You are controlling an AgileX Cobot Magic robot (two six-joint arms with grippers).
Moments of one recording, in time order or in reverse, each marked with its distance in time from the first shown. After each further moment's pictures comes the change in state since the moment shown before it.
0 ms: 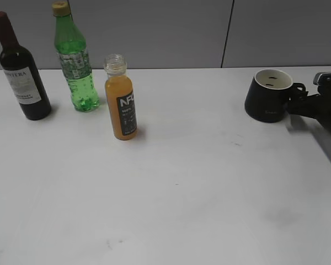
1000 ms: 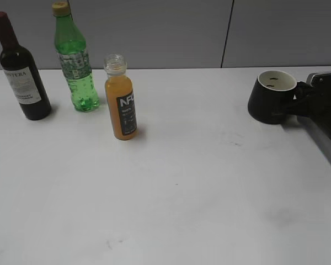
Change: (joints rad) left arm 0.000 0.000 0.000 0.000 0.000 0.000; right arm 0.000 0.053 -0.074 -0.067 -0.002 0.000
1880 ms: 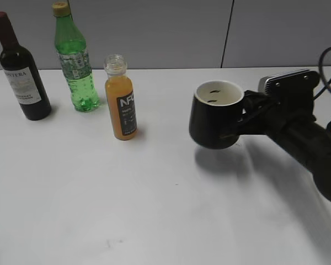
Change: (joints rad) left arm 0.000 0.000 0.000 0.001 0.000 0.000; right arm 0.403 -0.425 0.437 0.204 0.046 -0.016
